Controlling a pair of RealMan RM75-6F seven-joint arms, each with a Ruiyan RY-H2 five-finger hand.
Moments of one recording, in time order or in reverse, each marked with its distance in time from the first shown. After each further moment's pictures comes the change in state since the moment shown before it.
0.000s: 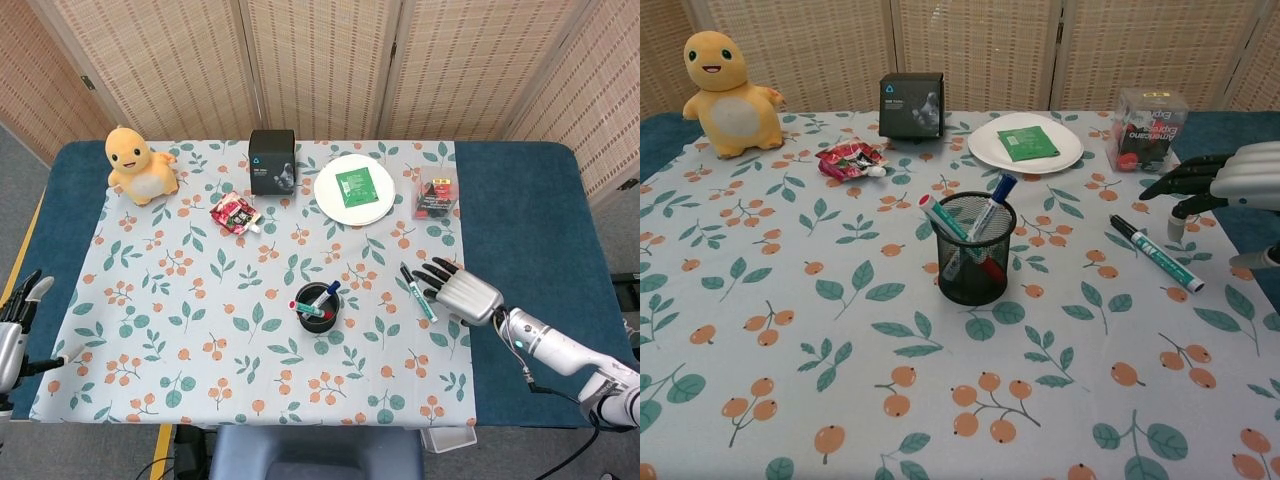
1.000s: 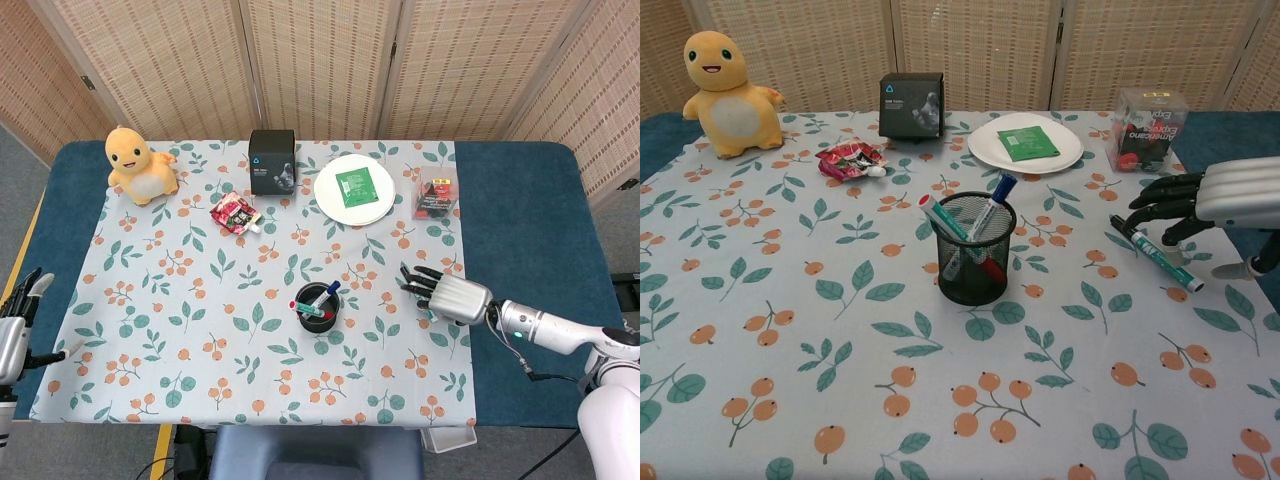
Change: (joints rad) left arm -0.012 -0.031 -0.030 0.034 -0.051 -0.081 0.033; right arm 0.027 -0.287 -0.188 0.671 -0.130 0.333 0.363
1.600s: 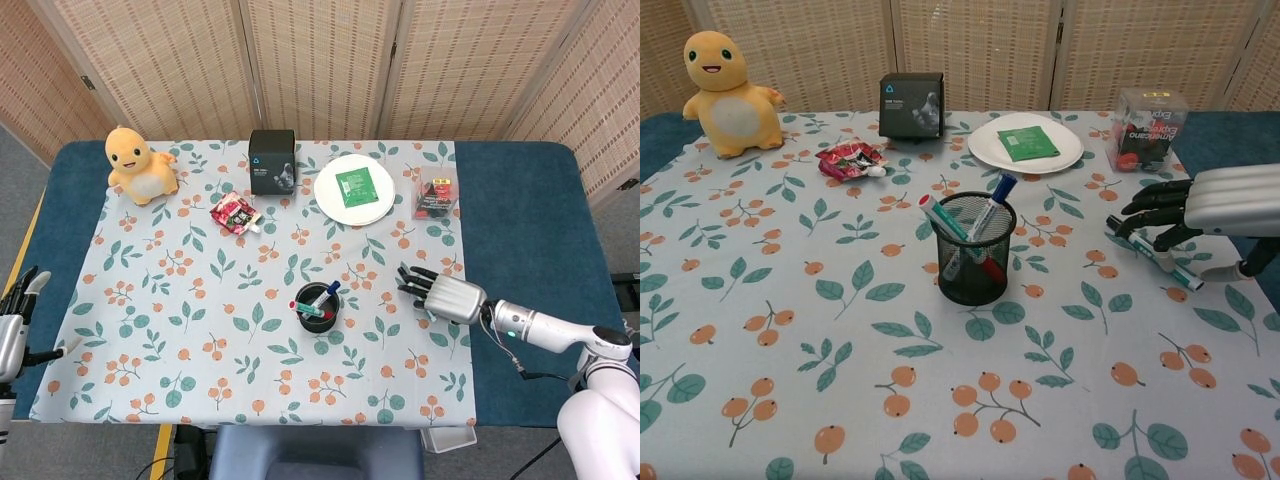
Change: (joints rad) left arm -0.001 -0.006 -0.014 0.011 -0.014 -0.012 0.011; right arm -0.010 -0.093 -0.043 0.155 0.023 0.018 0.025
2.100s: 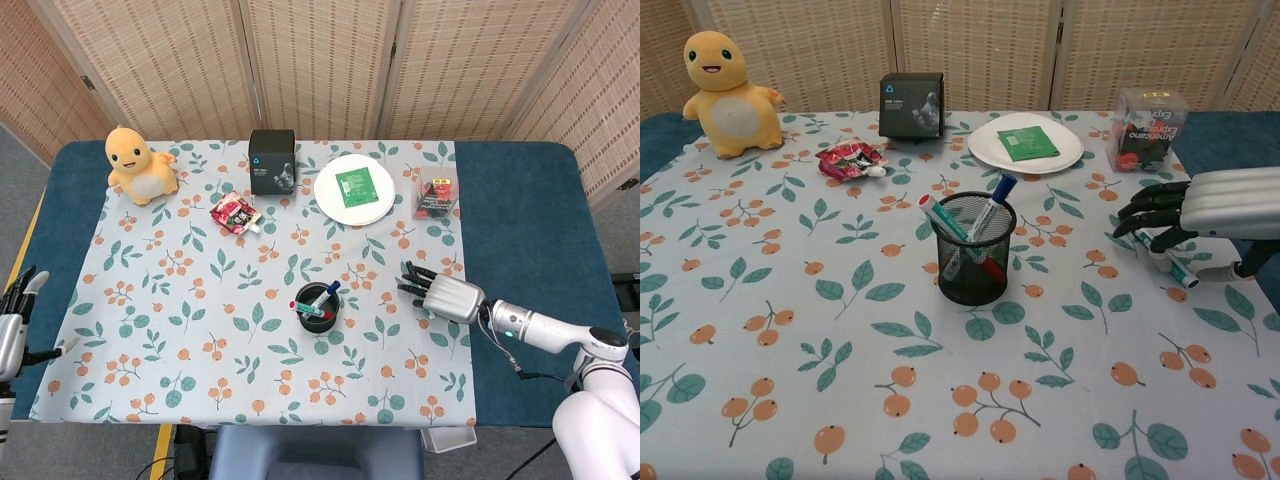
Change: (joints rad) left arm 0.001 -0.006 -0.007 0.007 -0.014 -0.011 0.029; right arm -0.004 -0.021 -0.012 0.027 0.022 -0.009 -0.005
